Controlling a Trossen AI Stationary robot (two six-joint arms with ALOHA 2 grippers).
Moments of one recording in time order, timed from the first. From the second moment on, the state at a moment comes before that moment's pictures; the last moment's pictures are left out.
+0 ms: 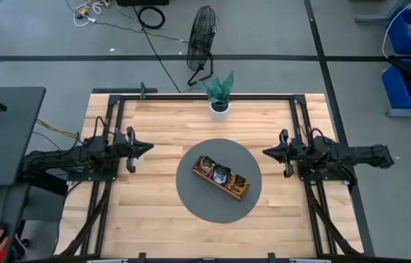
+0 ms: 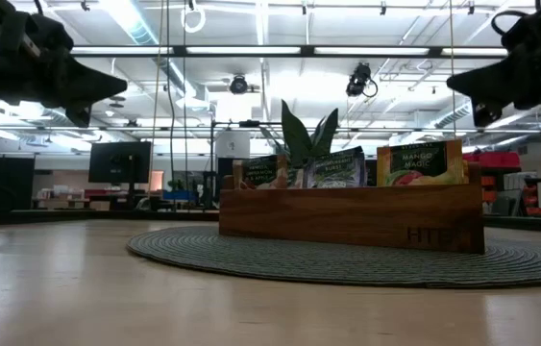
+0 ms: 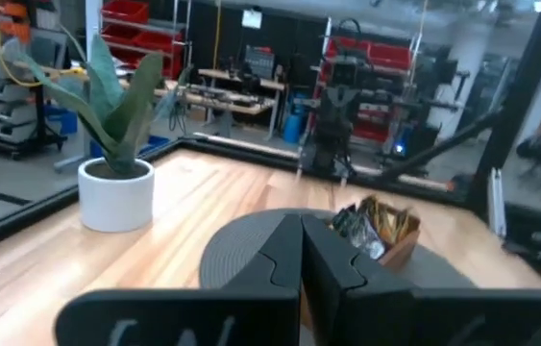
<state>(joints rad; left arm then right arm) 0.07 0.00 0.01 0.04 -0.12 -0.18 0.03 0.00 0.02 0.01 0.05 0.10</state>
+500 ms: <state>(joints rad) 0.07 0.01 0.01 0.05 -0.12 -0.06 -0.04 0.13 0.02 0.00 0.00 0.10</state>
